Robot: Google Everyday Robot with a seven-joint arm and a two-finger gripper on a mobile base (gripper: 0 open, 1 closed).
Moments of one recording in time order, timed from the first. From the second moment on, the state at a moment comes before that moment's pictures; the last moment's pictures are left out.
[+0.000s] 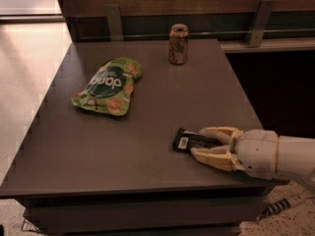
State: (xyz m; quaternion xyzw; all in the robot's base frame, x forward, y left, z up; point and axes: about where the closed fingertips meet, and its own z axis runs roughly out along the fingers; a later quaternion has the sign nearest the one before) arm 0.426 -0.113 0.809 -0.44 0.69 0.29 0.49
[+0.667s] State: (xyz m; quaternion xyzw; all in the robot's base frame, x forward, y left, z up) arm 0.523 -0.168 0.881 -0.42 0.69 0.26 0.53
